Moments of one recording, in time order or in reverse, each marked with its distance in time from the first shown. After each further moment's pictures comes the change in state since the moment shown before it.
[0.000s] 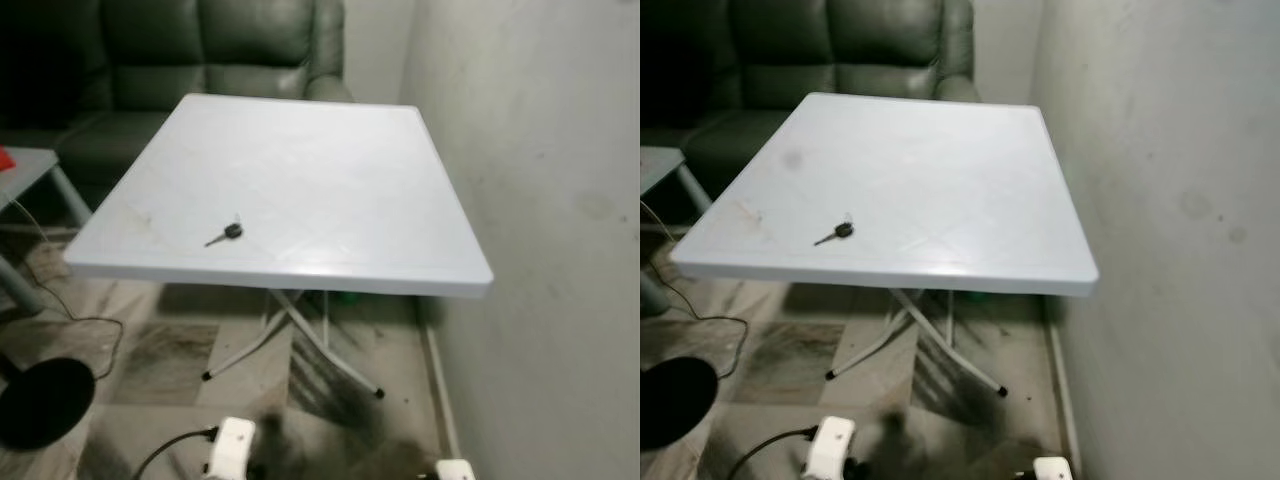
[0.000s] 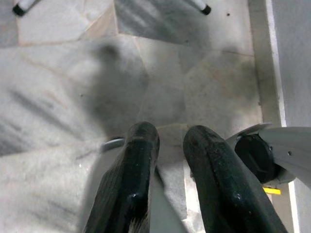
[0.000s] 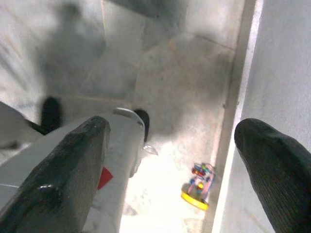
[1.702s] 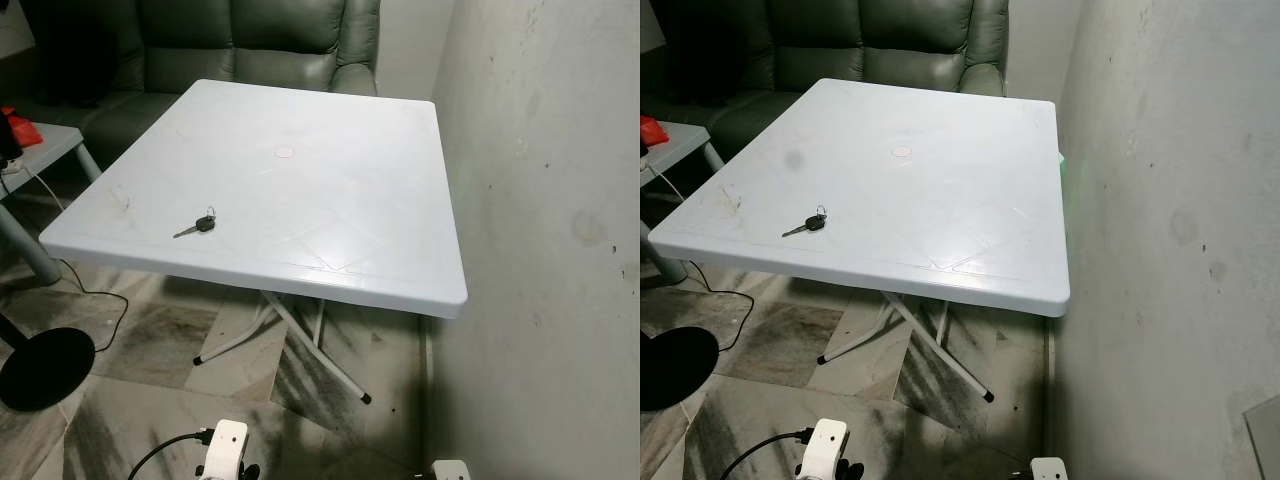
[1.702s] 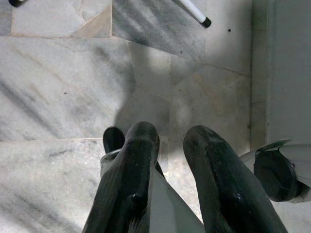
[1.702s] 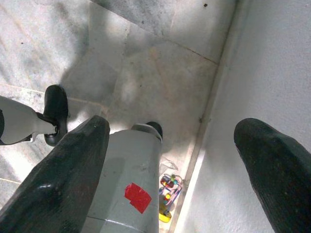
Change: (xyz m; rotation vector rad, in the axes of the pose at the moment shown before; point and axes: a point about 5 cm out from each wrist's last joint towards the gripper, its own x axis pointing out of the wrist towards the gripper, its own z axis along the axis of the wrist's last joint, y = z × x) left arm -0.003 0.012 0.004 -0.002 -0.020 0.032; right arm 0.002 0.010 0.005 0.028 -0.014 0.021
